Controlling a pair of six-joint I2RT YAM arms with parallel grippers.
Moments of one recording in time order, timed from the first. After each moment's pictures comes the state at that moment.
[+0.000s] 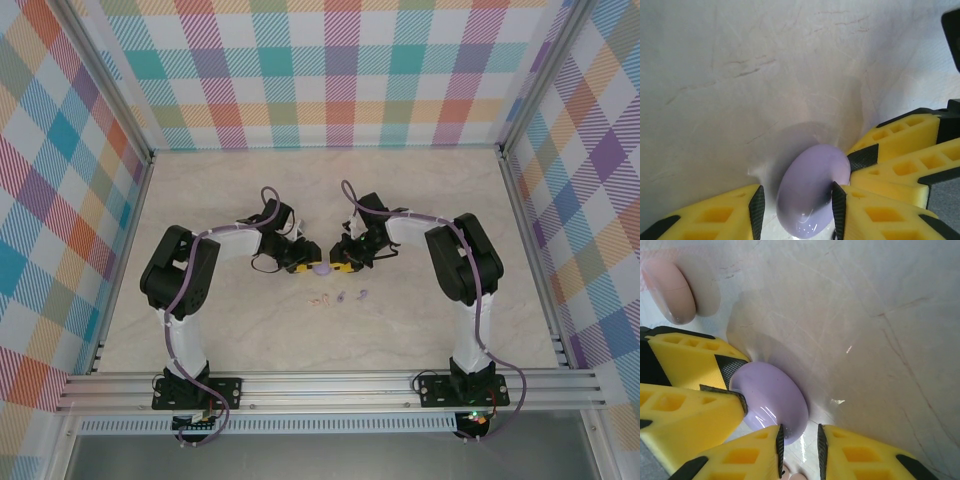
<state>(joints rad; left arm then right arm) -0.44 1.93 1.11 -0.31 0.62 -0.64 0.49 2.04 1.27 -0.48 -0.73 0.59</state>
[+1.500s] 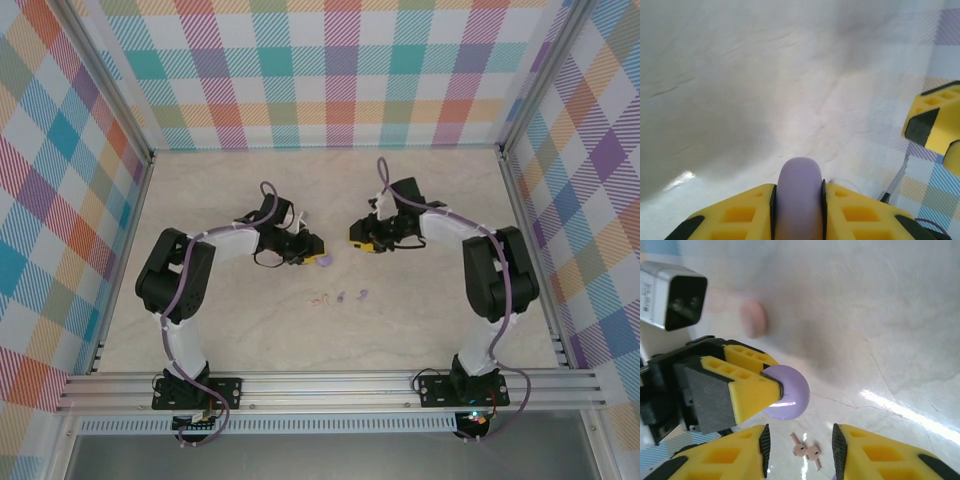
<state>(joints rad) -0.44 1.87 1.12 -0.21 0.70 -0.69 0.32 1.80 1.17 -0.42 -0.82 0.49</state>
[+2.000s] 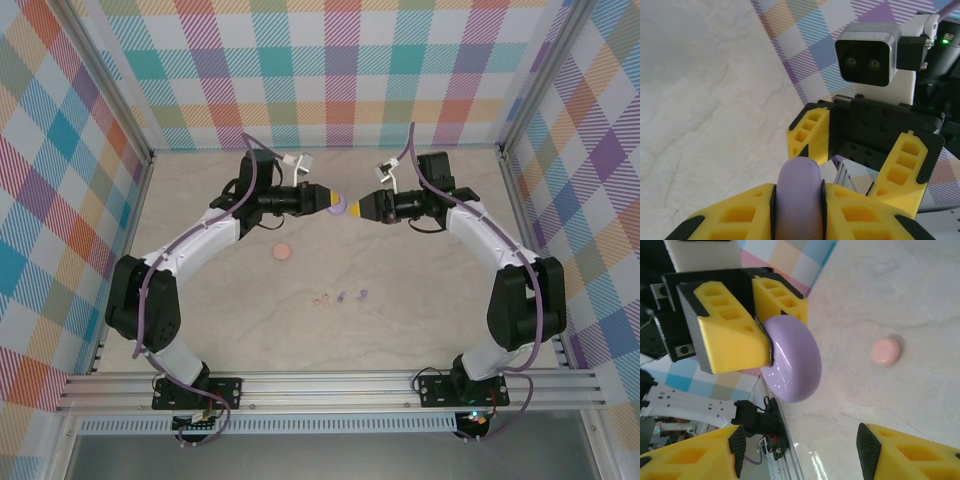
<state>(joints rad) -0.44 1.65 1.29 -0.07 0.84 -0.64 0.26 1.60 1.26 -0.43 -1.16 0.26</state>
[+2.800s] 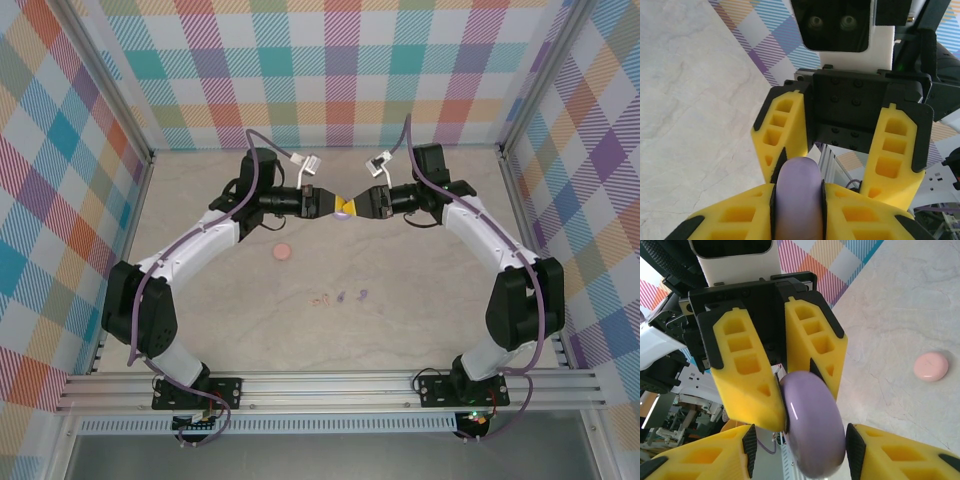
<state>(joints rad) -0.48 1.61 1.31 -0.08 0.93 -0.56 0.31 1.61 1.34 -0.46 -1.24 0.22</state>
